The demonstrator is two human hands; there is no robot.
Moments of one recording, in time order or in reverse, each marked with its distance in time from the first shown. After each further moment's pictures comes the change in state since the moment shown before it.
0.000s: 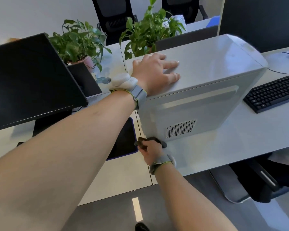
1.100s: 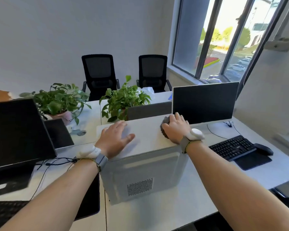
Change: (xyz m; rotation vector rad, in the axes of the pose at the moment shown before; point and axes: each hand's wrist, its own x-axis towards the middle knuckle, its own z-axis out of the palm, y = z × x) left_hand 0.000 0.000 0.000 -0.126 0.040 -0.056; right_hand -0.119 -0.372 0.018 -1.857 0.457 -1.050
